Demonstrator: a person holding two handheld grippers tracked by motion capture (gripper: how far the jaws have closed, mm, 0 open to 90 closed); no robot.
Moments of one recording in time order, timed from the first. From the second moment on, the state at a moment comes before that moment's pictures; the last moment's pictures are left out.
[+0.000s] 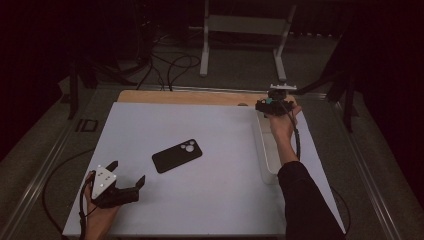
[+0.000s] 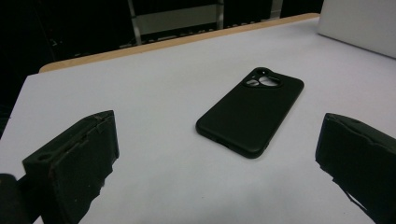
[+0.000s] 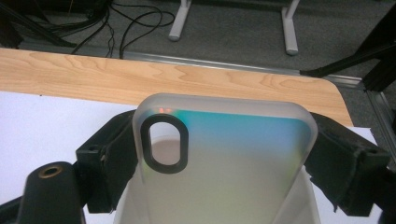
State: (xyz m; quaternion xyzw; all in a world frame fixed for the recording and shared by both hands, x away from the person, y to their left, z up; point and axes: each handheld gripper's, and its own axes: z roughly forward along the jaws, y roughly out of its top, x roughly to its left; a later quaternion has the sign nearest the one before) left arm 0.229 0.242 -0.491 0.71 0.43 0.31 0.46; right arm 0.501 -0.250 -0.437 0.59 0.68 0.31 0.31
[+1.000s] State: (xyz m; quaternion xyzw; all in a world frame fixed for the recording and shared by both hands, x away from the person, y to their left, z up) left arm 0.229 0.243 -0.491 0.71 0.43 0.31 0.46; right arm 0.476 -0.258 -0.419 0.58 0.67 0.36 0.28
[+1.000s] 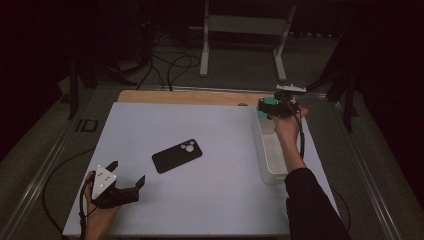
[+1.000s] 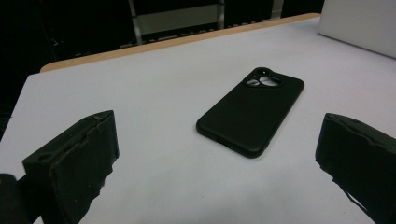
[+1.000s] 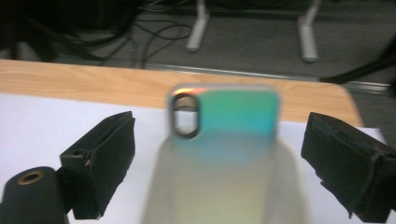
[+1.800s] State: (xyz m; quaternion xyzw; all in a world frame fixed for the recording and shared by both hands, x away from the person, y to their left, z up) left arm 0.229 0.241 -0.492 0.71 0.44 0.31 0.46; right arm 0.375 -0.249 -0.408 0.47 0.71 0.45 0.27
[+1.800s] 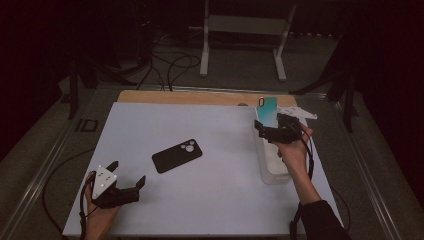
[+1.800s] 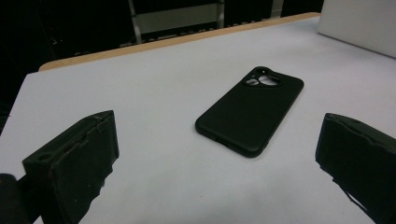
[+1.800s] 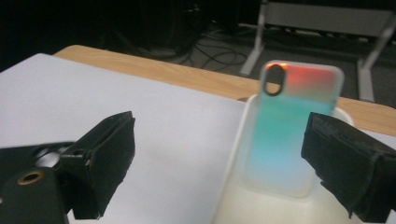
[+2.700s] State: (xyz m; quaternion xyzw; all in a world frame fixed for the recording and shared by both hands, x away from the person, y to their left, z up) left arm 0.231 0.240 -0.492 0.71 0.43 0.31 0.46; right arm 0.285 -0.234 -0.435 0.38 0.73 0.51 0.25
